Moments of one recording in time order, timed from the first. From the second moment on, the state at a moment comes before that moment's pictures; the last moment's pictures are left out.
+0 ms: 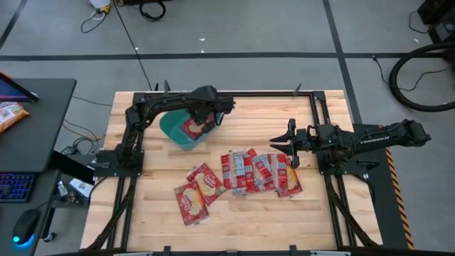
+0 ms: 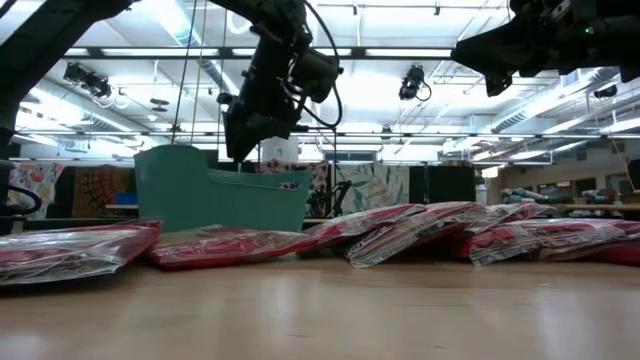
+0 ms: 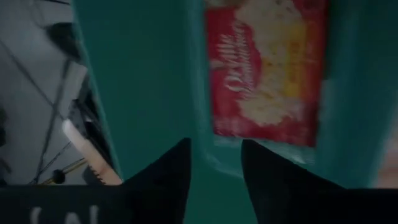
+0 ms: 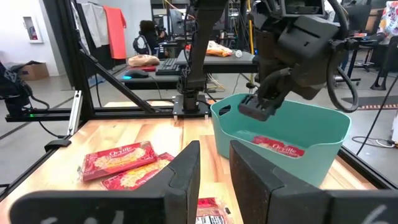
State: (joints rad) left arm 0.34 2.08 1.84 -1.57 -0.42 -0.45; right arm 0.02 0.65 0.25 0.40 0.05 0.00
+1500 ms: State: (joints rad) left arm -0.32 2.21 1.87 -0.93 -0.37 -0.10; right arm 0.02 0.69 0.25 0.41 0.06 -0.02
